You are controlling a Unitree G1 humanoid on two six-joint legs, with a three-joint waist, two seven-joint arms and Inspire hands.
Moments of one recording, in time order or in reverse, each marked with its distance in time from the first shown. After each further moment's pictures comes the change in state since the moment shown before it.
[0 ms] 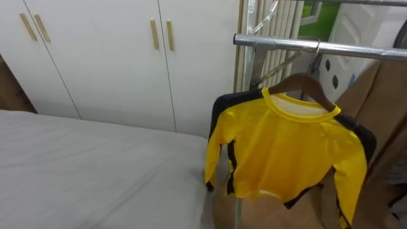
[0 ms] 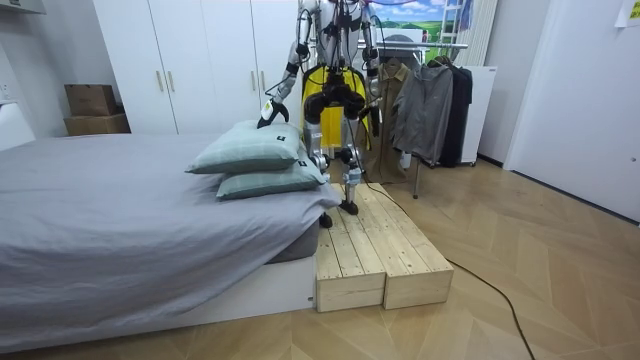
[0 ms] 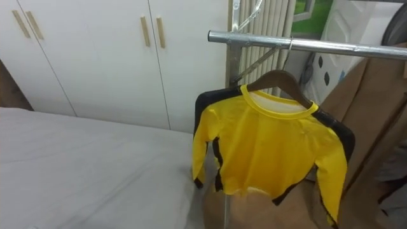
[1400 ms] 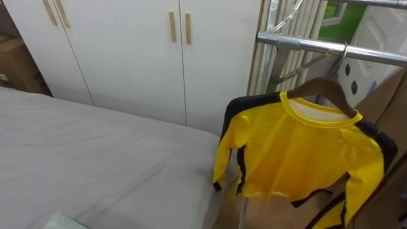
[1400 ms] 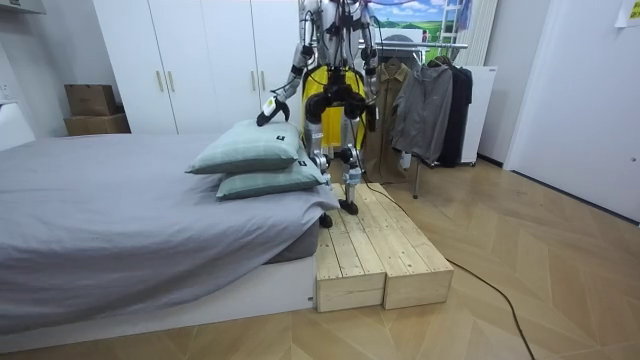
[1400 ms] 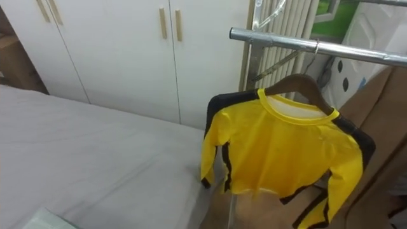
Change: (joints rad) left arm -0.029 -0.042 -0.073 -0.193 0.141 0.029 0.221; right arm -0.056 -0.004 0.087 0.028 0.018 -0.083 -0.045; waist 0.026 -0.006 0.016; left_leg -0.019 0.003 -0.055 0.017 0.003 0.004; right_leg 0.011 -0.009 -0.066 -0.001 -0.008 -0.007
